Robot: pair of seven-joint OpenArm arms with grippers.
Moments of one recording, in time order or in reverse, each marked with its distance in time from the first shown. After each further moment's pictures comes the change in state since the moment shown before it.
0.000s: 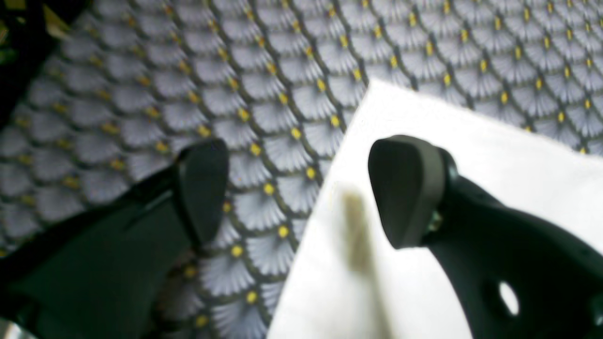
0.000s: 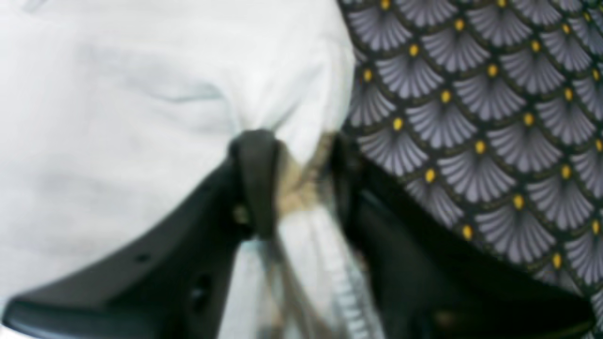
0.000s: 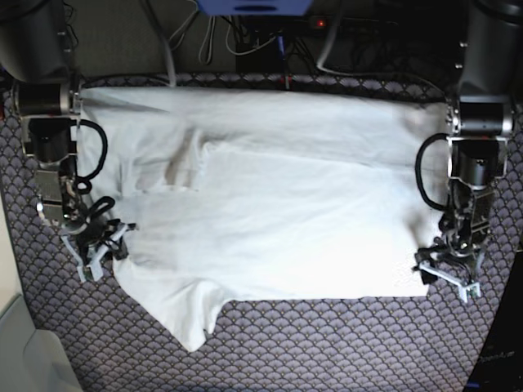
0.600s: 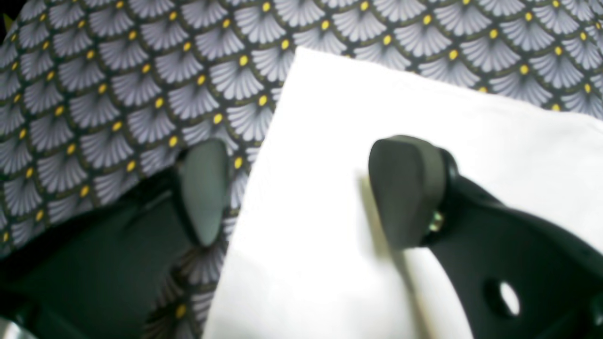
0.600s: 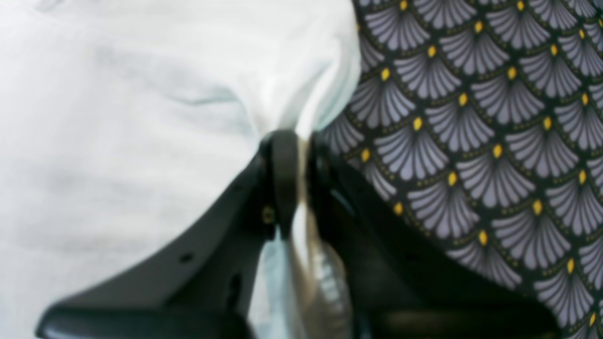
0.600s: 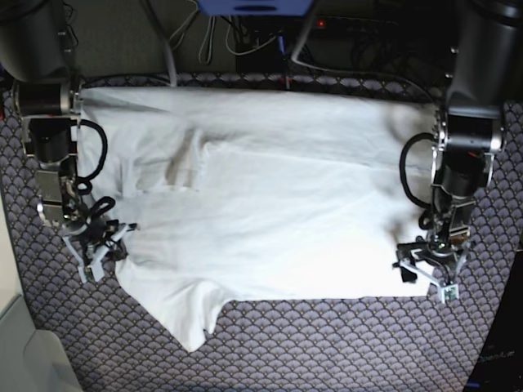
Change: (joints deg) left arm -3.9 3.6 4.1 -10.0 2.6 -0.1 -7.2; right arm 0.0 0.0 0.0 0.0 0.3 0.4 -0.2
